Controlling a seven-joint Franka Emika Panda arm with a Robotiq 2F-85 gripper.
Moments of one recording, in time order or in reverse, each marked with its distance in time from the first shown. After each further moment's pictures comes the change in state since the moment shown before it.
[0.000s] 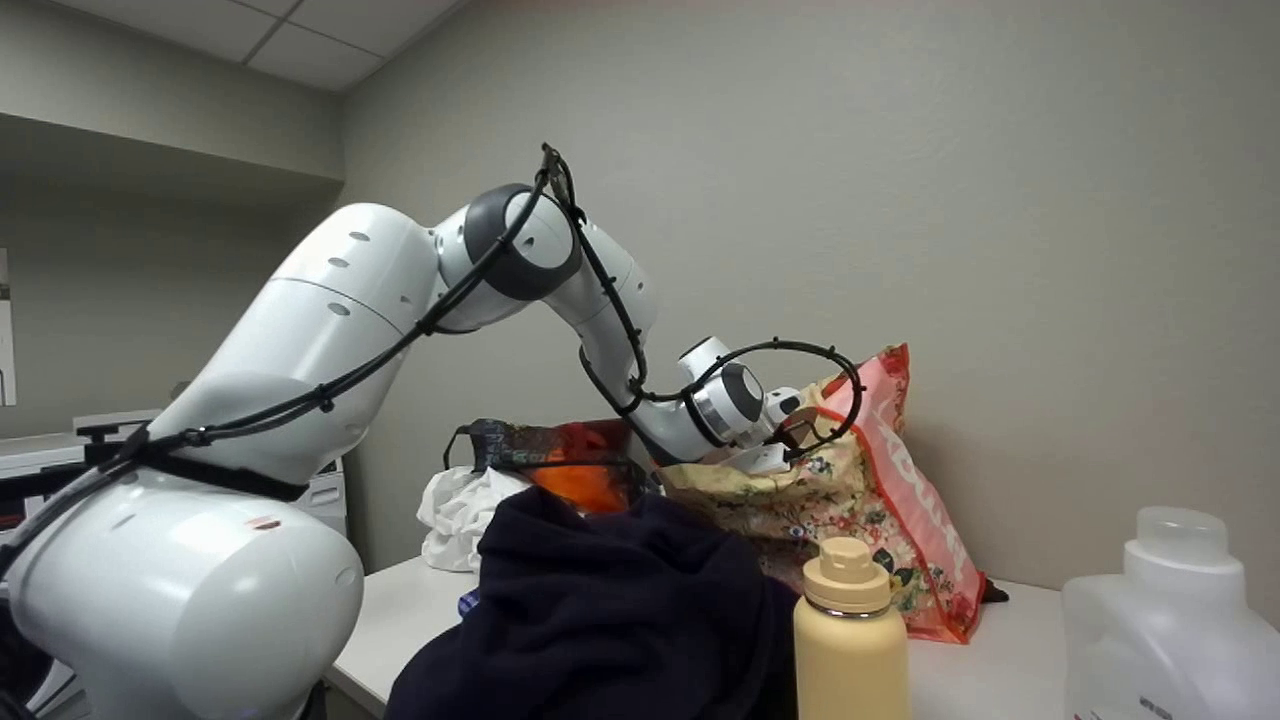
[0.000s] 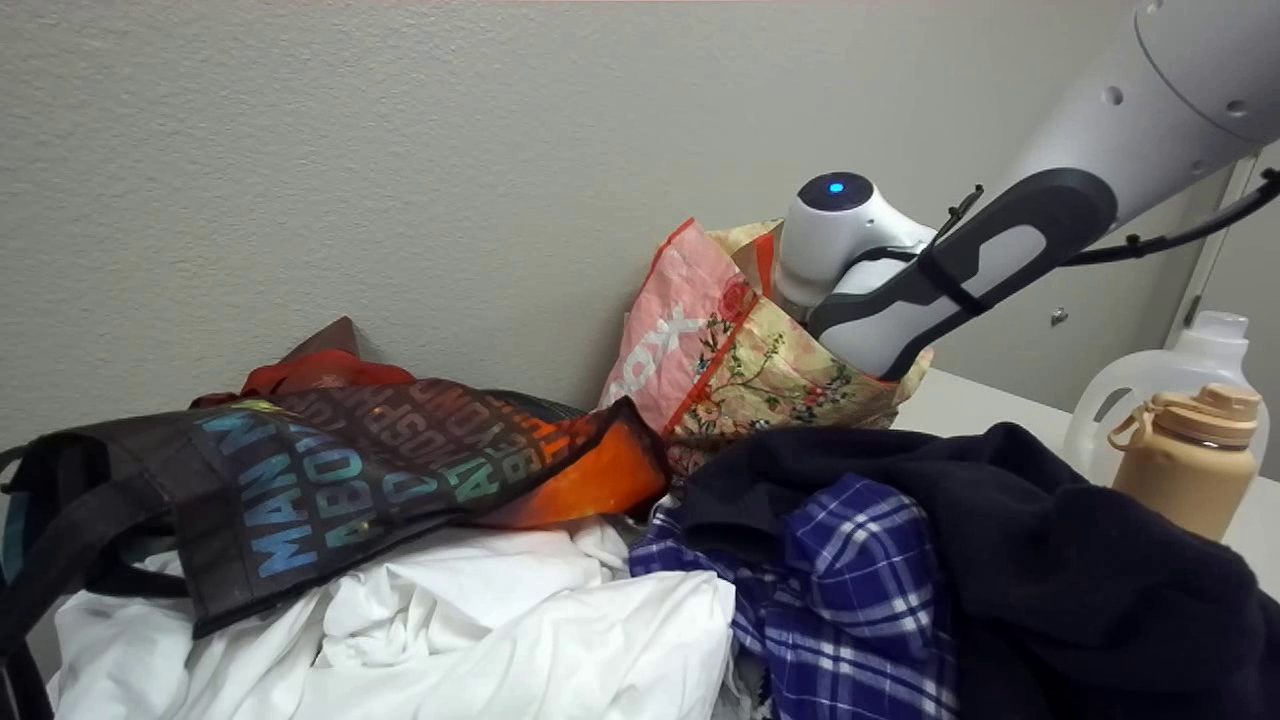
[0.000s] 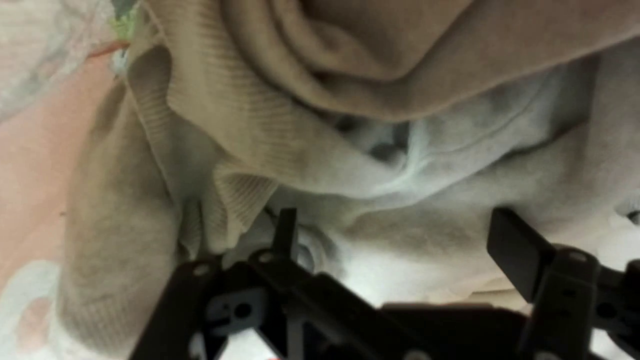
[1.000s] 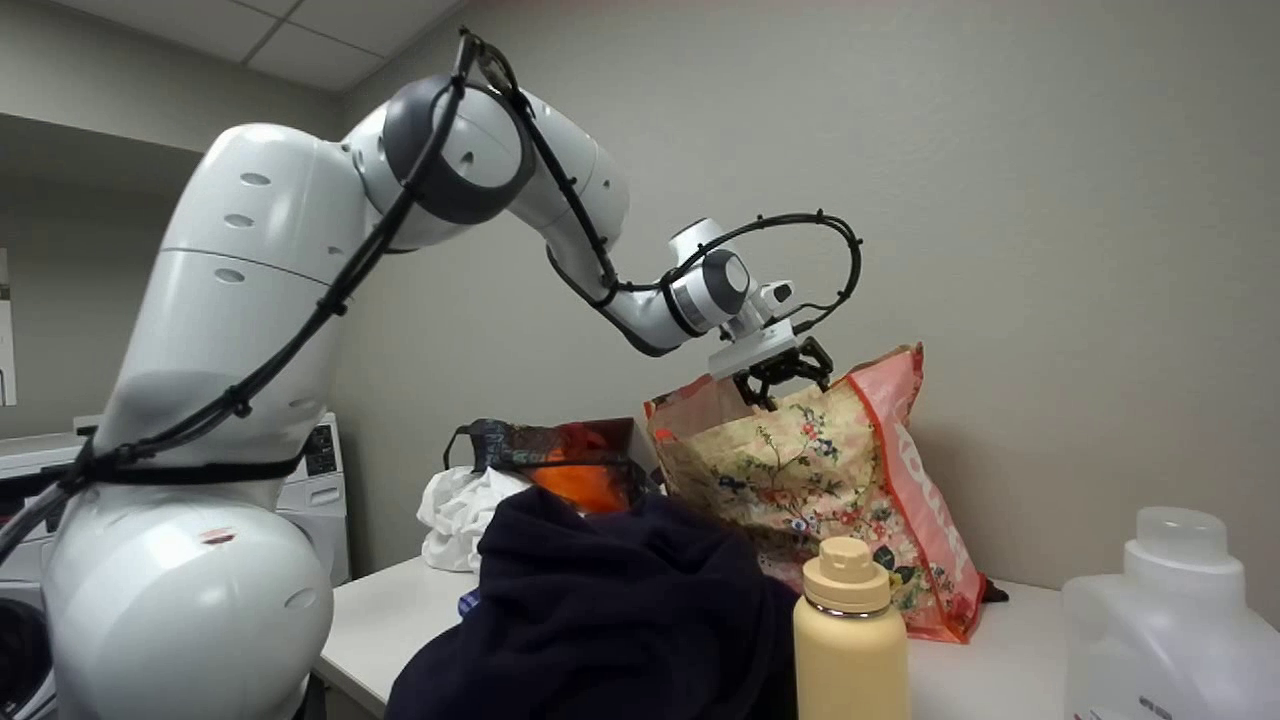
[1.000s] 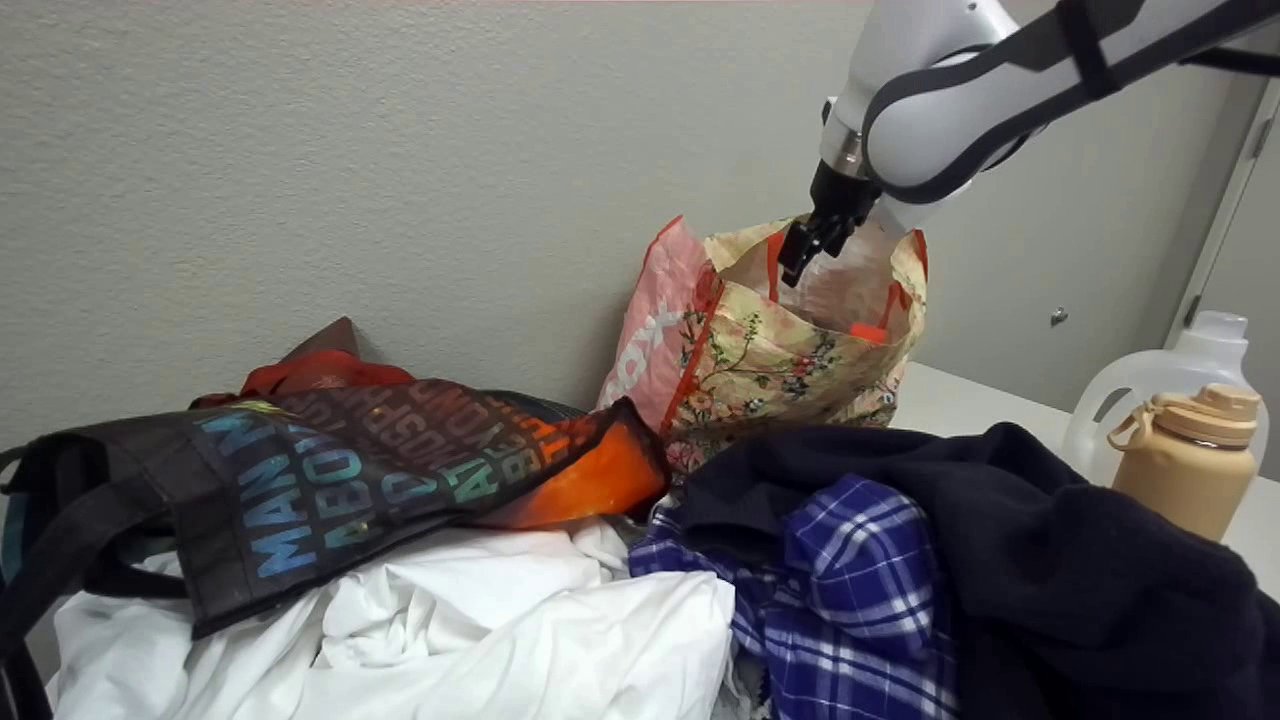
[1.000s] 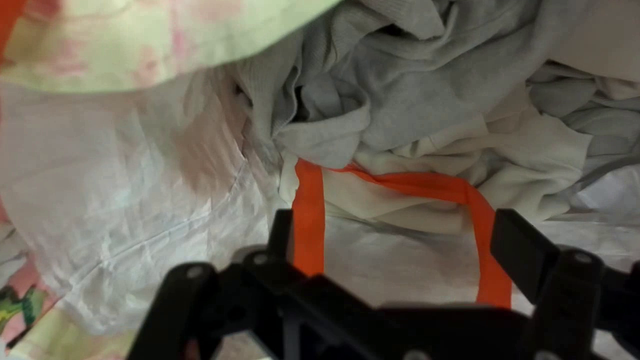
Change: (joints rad) arm -0.208 -0.322 0.256 -0.036 0.117 -0.181 -0.471
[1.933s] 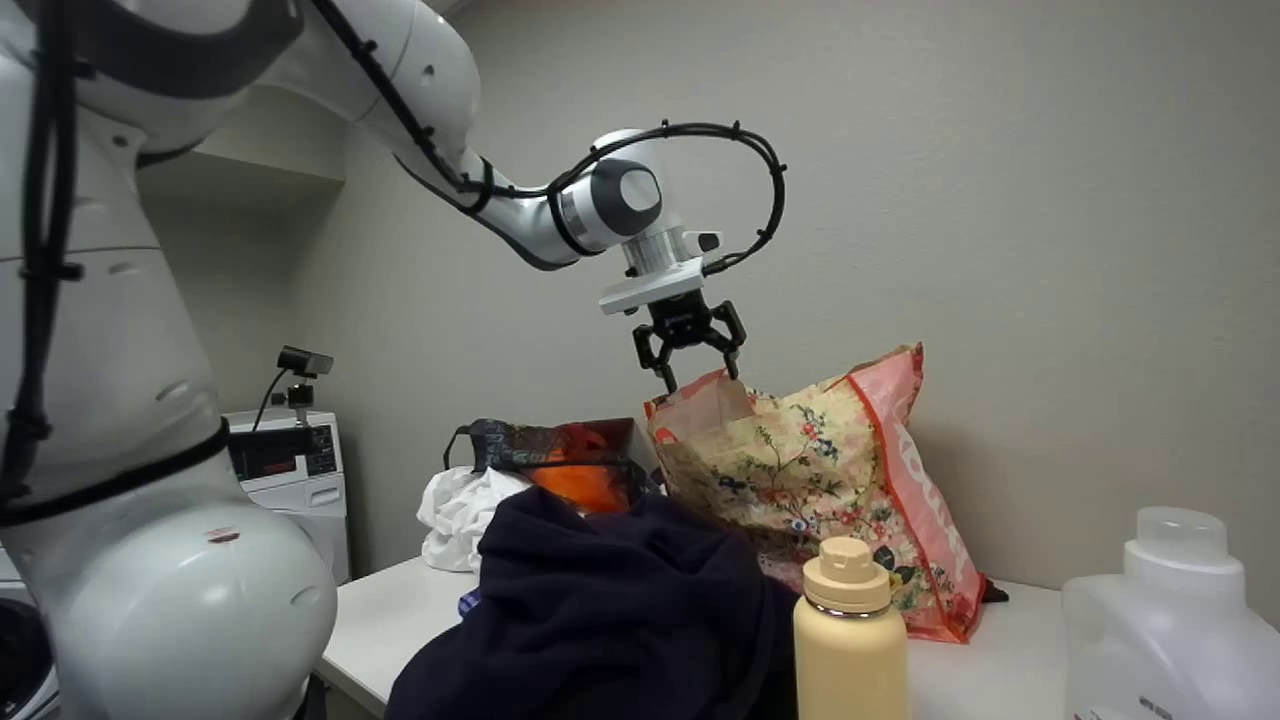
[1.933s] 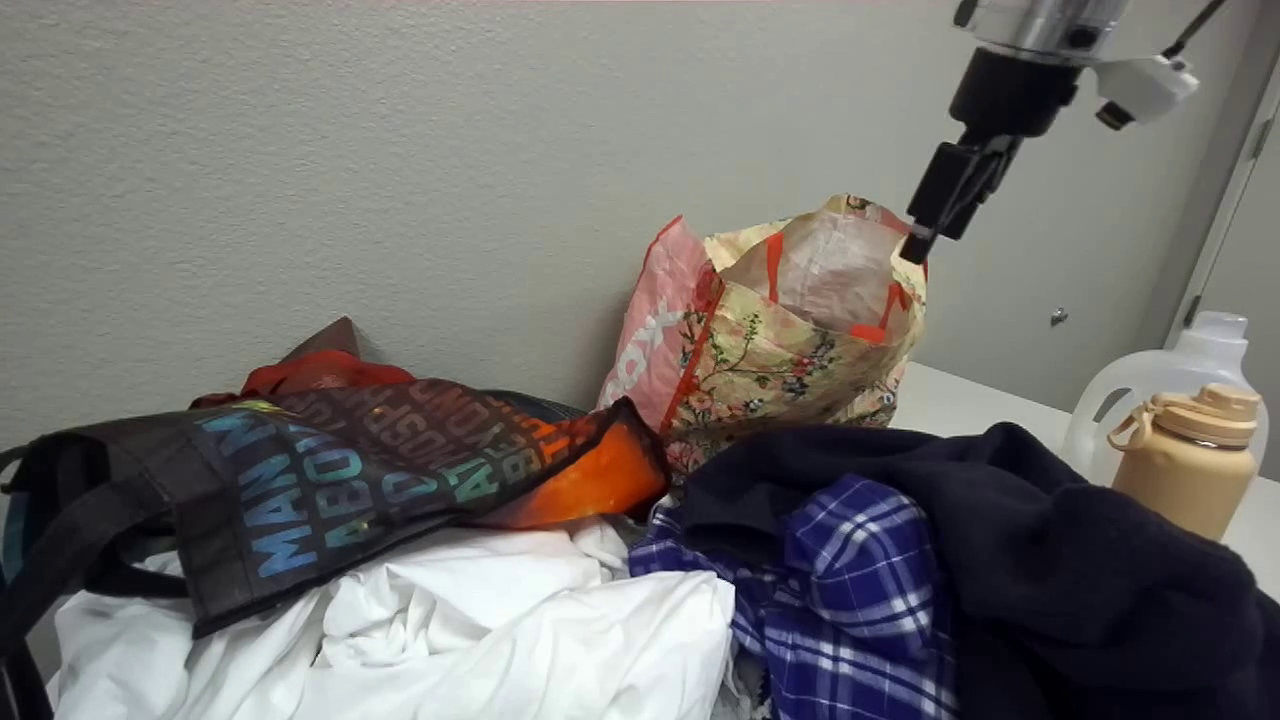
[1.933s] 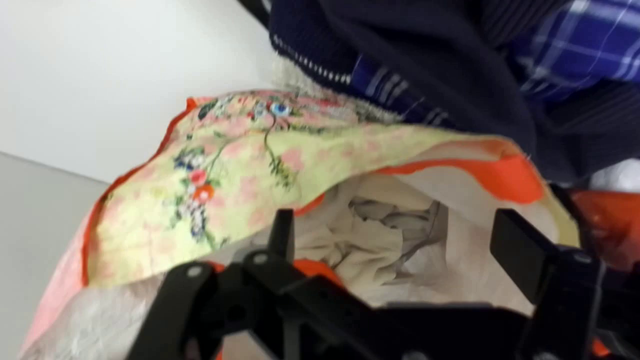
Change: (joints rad) arm 0.024 -0.541 0.050 -0.401 0.243 -0.336 -0.184
